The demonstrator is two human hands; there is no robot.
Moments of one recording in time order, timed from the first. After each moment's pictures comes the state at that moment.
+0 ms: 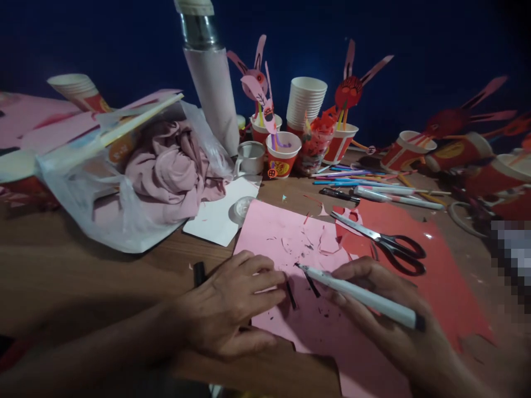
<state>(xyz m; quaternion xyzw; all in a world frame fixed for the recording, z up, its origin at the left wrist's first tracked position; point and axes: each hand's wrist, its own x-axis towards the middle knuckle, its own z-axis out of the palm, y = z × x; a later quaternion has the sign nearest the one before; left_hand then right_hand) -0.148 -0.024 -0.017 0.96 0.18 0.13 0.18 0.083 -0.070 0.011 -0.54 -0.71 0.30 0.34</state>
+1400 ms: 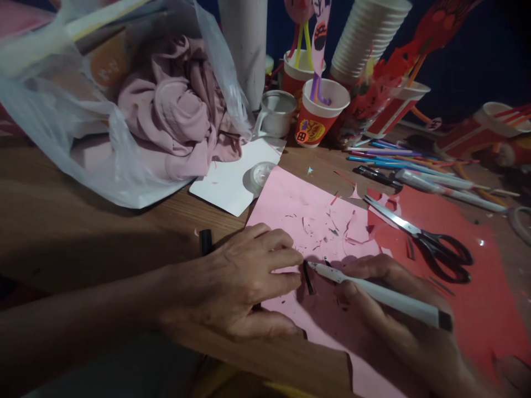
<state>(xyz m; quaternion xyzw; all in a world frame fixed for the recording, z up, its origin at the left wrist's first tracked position) -0.147 -0.022 -0.015 0.95 0.21 0.10 0.20 0.073 -0.063 -0.017 -0.53 -0.71 0.31 0.34</state>
